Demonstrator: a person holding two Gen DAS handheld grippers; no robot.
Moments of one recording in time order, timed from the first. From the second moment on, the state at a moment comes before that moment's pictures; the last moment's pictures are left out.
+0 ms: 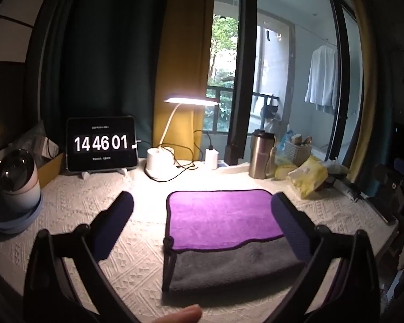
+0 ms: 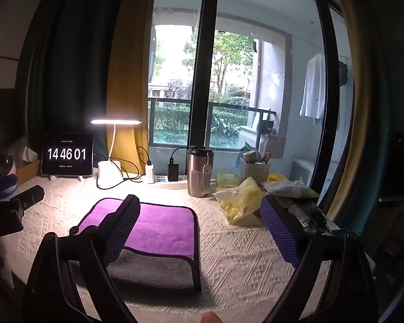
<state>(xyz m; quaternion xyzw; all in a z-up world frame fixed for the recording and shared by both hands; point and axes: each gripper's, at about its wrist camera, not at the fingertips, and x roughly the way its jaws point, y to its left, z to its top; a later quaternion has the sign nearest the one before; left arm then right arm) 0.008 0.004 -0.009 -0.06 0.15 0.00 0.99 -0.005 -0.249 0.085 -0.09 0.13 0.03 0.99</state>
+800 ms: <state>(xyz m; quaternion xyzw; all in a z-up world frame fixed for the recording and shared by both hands) -0.001 0.003 -0.001 -0.04 0.14 0.00 0.99 -0.006 -0.240 0.081 -0.09 0.14 0.05 0.98</state>
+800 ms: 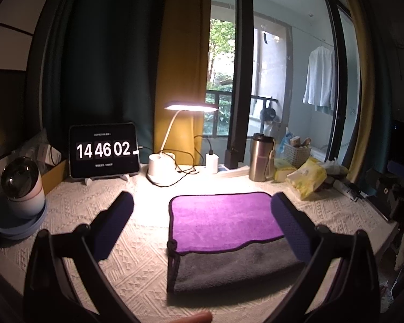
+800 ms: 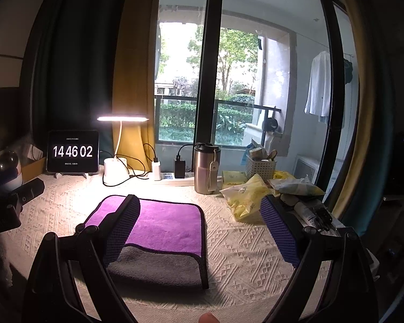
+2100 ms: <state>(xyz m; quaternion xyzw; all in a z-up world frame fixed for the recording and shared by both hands) 0.001 0.003 0.000 -0.05 0.14 0.00 0.99 -0.003 -0.240 0.076 -0.08 0.15 0.05 0.98</state>
